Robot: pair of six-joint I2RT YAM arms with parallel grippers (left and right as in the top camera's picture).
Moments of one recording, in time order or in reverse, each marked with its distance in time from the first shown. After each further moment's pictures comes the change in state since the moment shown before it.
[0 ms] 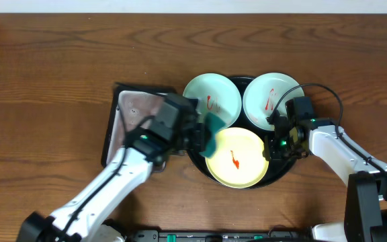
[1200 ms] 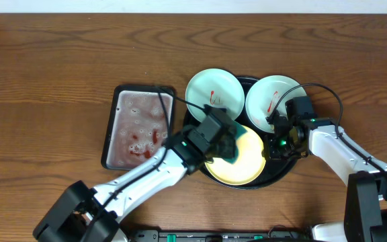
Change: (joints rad) left arm -0.222 0.178 0.034 0.126 -0.256 -0.193; right arm 0.000 0.001 0.000 0.002 -0.014 0.004
